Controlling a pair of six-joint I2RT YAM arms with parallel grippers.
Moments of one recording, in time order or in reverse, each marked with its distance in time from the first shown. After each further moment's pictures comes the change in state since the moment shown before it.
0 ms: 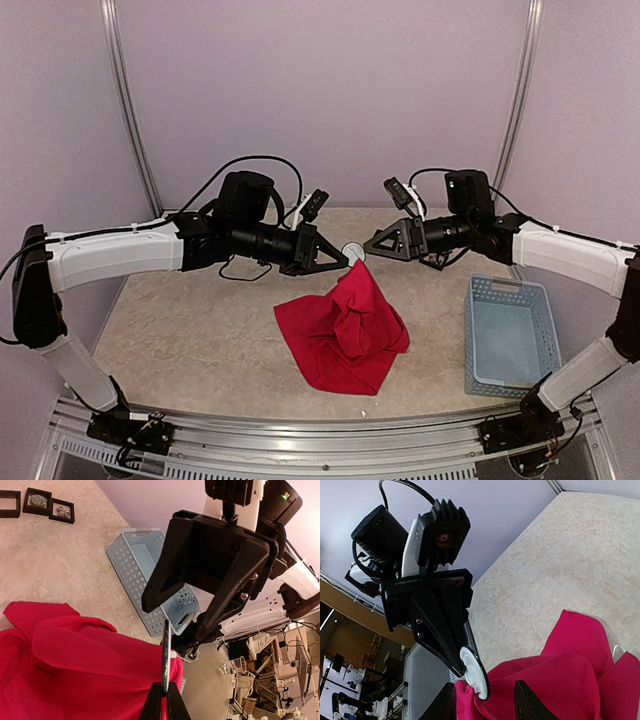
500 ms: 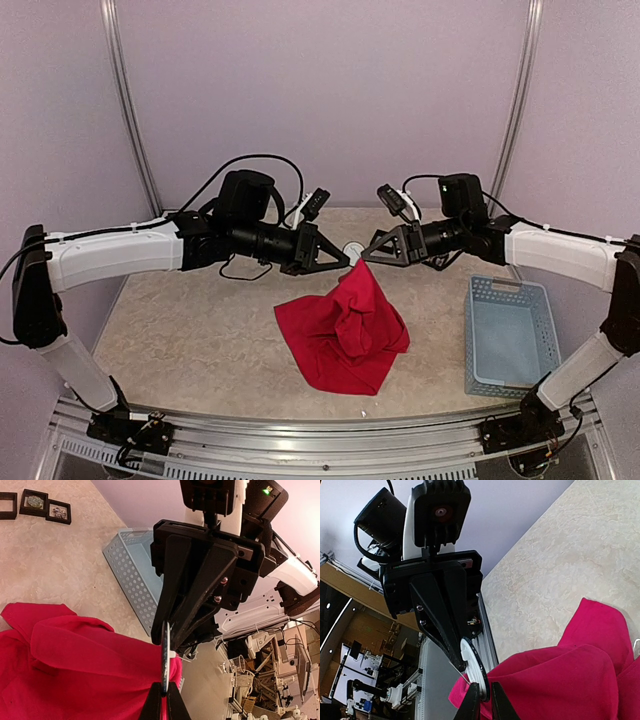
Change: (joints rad) left arm -0.005 0.000 0.008 -0.002 0.005 0.002; right arm 0.000 0.053 0.000 0.014 -0.125 0.009
